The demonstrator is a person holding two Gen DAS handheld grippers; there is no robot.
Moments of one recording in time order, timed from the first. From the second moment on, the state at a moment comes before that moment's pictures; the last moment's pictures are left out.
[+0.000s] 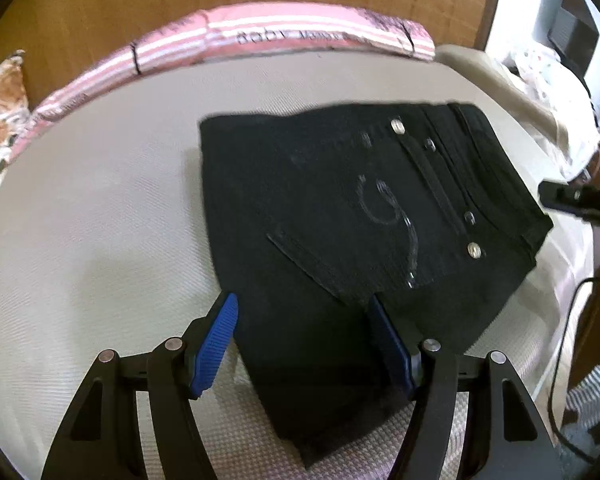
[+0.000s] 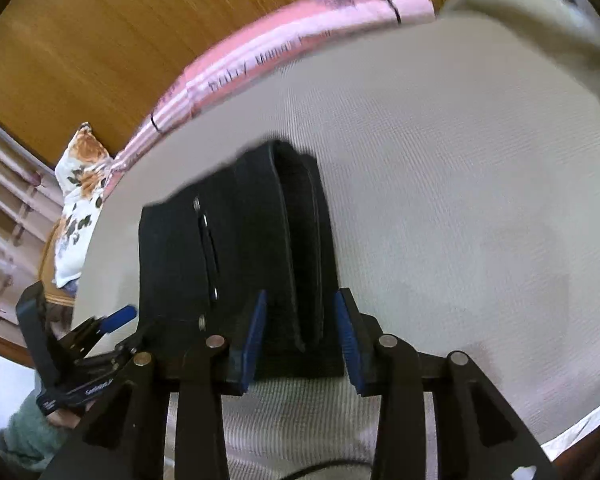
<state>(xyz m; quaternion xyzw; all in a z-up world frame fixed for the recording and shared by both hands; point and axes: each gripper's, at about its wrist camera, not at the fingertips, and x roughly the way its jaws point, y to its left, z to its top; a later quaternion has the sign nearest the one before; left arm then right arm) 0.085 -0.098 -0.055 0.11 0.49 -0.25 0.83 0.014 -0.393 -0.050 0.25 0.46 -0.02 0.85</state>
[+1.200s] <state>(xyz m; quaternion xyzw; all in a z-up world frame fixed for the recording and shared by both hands) 0.111 -0.071 -0.066 0.08 0.52 -0.17 0.83 0.057 -0.379 -0.087 0.20 0.50 -0.03 0.84</state>
